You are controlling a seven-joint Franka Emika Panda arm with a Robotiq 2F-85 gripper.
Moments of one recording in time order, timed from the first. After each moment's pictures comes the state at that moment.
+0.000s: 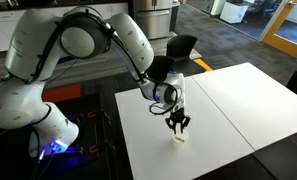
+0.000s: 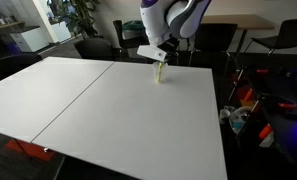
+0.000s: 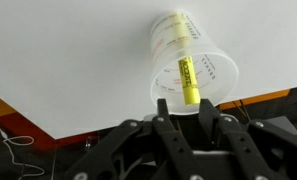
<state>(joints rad) 0.00 0.71 -0.18 -1.92 -0.71 2.56 2.30</state>
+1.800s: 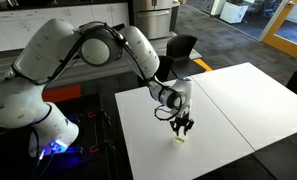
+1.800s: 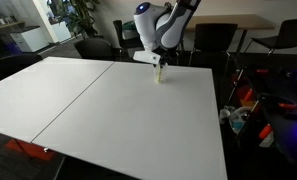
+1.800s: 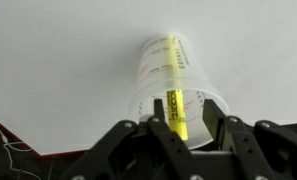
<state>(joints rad) 0.06 0.88 -0.28 -1.75 -0.37 2.56 1.98</state>
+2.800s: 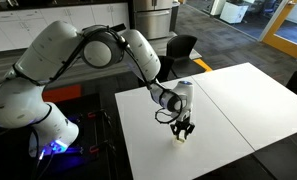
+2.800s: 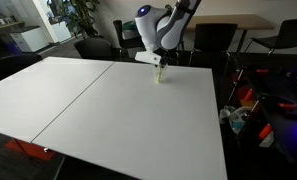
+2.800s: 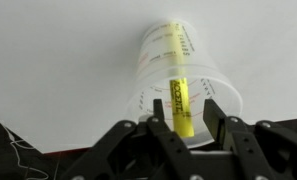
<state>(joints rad) 0.07 0.91 -0.31 -1.73 -0.35 2.56 1.98</state>
